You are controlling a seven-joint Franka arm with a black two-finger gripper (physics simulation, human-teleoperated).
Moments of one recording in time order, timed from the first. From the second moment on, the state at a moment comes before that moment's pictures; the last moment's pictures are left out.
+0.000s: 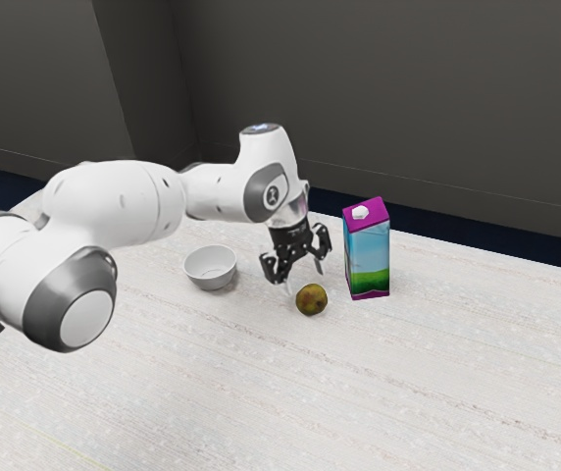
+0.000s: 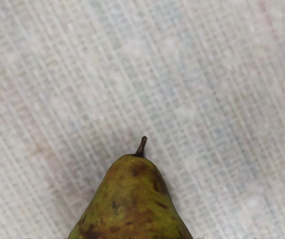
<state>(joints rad) -0.27 0.83 0.19 -1.24 -0.34 2.07 -1.06</state>
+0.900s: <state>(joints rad) -0.29 0.84 0.19 -1.28 -0.41 2.15 -1.07</state>
